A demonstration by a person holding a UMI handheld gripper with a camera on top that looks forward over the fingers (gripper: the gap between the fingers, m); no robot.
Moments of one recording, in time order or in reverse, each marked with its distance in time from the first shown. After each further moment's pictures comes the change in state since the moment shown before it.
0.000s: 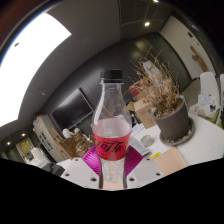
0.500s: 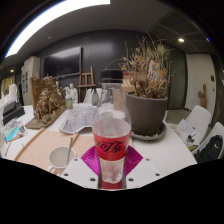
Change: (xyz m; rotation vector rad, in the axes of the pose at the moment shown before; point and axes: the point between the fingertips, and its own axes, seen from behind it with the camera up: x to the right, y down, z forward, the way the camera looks) arm 0.207 0.101 0.006 -0.215 0.245 -0.554
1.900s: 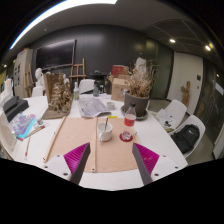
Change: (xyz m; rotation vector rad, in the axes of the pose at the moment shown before) arm -0.154 -0.006 -0.311 -0.153 0.204 -0.002
